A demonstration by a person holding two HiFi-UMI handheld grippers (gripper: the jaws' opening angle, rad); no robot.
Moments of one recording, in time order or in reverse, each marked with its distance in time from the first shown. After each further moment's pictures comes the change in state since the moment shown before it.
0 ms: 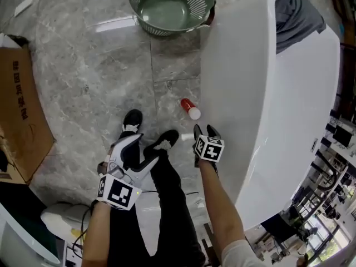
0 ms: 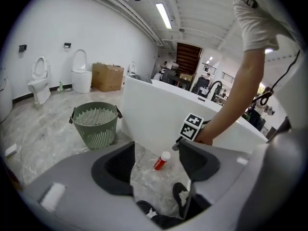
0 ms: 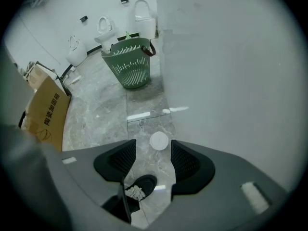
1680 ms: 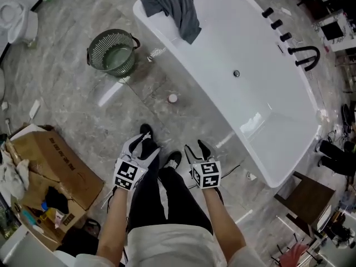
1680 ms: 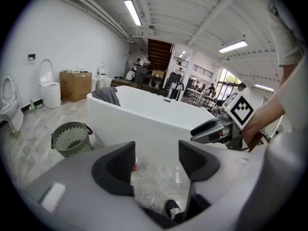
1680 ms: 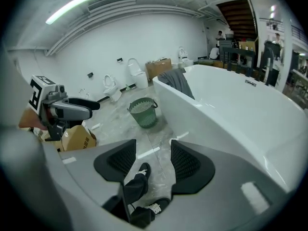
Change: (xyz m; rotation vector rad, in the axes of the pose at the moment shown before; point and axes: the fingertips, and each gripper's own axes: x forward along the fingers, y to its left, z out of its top) left arm -0.107 -0.212 0.034 0.314 0.032 -0.219; right arm -0.361 0.067 -0.170 0.293 -0.556 0.094
